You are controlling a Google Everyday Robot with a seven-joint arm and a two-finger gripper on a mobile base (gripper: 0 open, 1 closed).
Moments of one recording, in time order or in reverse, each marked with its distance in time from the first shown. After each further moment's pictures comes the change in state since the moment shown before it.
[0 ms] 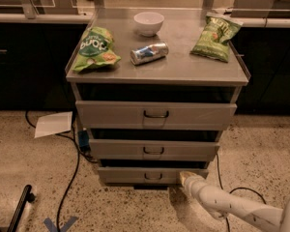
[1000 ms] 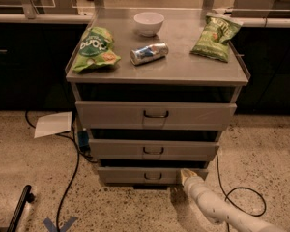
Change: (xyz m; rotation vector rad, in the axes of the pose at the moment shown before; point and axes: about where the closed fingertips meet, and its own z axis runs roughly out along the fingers) arm -0.004 -0.011 0.017 0.048 -0.144 0.019
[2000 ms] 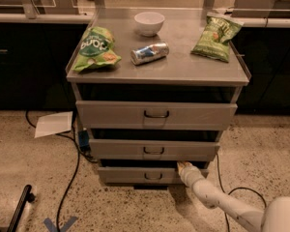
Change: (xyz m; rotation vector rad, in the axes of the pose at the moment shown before) arm -0.012 -0.010 0.059 -0.020 -0.003 -0.071
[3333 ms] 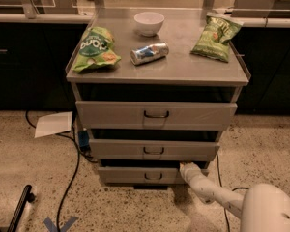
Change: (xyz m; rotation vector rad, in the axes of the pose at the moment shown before) arm 0.019 -0.026 0.032 0.094 0.057 0.030
